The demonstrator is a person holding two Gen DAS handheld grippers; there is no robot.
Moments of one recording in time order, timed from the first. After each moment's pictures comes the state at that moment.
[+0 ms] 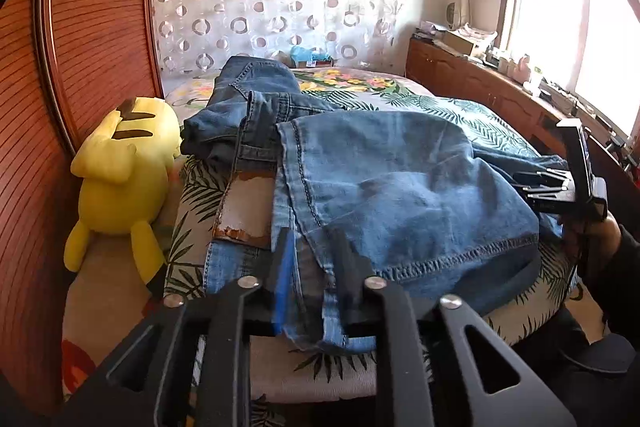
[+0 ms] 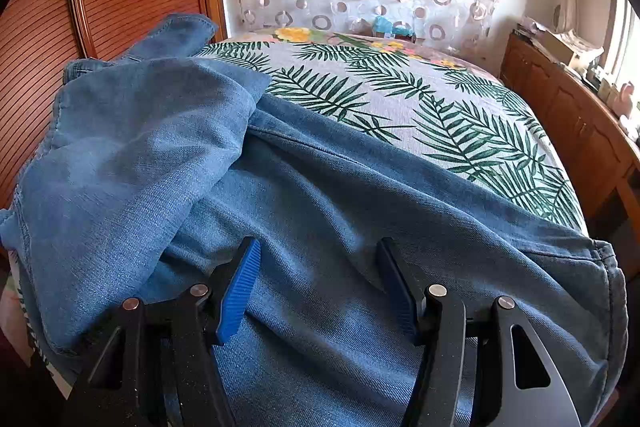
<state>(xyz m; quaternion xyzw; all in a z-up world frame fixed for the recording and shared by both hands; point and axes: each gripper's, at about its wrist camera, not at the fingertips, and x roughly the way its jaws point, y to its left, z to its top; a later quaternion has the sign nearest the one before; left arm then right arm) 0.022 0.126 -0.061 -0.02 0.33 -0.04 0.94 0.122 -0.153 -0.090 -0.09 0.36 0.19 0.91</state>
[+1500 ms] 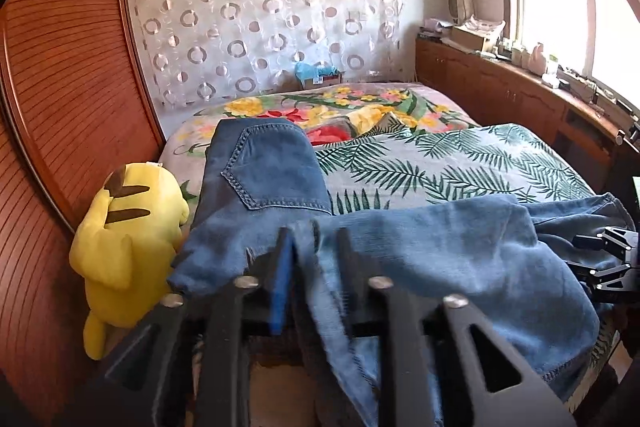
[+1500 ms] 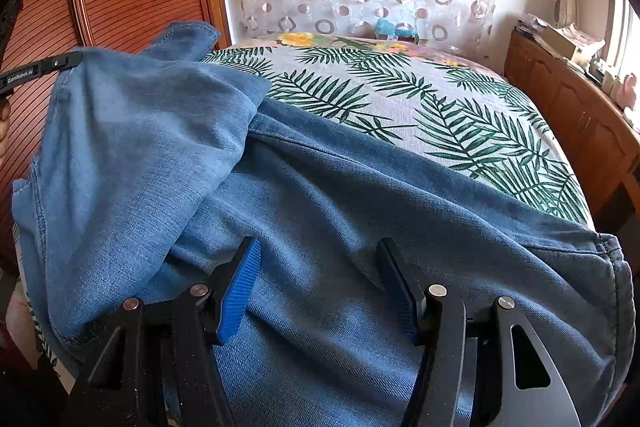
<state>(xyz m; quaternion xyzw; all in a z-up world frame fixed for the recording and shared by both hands) 0.160 0.136 -0.027 0.04 0.31 -0.02 0.95 0.121 -0.158 -0.099 -0.07 0.35 0.20 0.91</state>
